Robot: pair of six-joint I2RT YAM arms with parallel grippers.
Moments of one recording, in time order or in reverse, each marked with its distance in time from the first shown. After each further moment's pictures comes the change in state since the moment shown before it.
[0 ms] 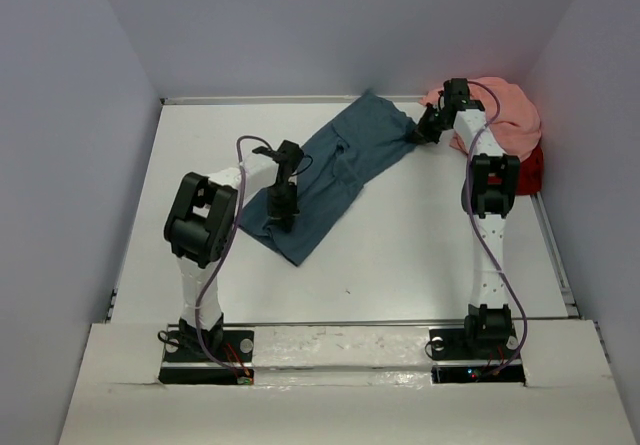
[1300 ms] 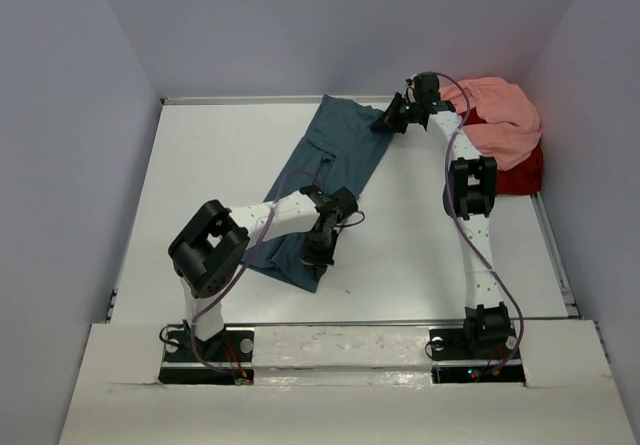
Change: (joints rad) left arm -0.449 -0.158 -0.198 -0.094 0.065 -0.164; right arm 0.132 0.064 0.092 0.215 -0.145 0.127
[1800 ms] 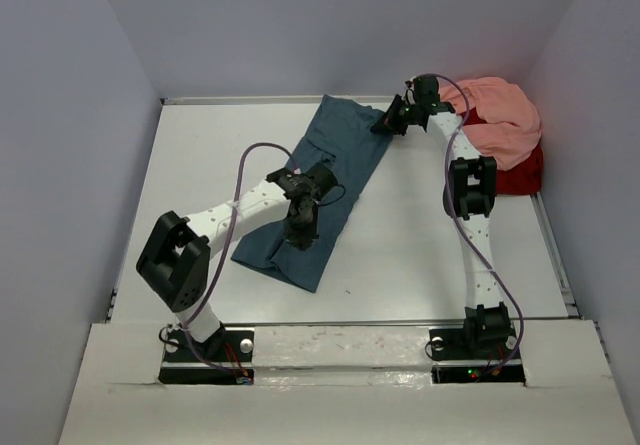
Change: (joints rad) left arm 0.074 -0.181 0.114 -0.039 -0.214 -0.074; right arm 0.000 0.000 -0.017 0.003 0.000 -0.008
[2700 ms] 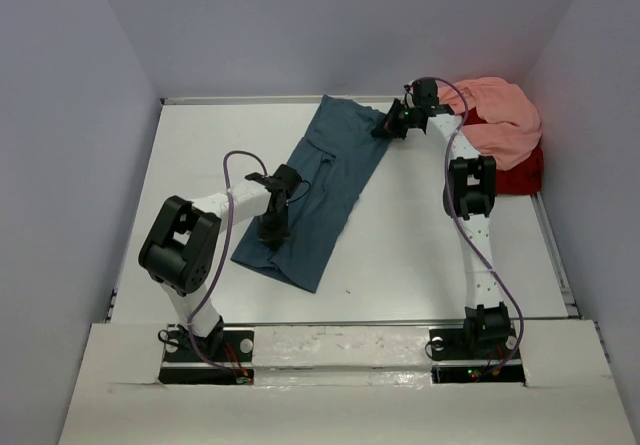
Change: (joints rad) left arm 0.282 0.087 -0.252 0.225 -0.024 0.169; right arm 0.000 0.000 -0.035 0.000 0.000 -0.034
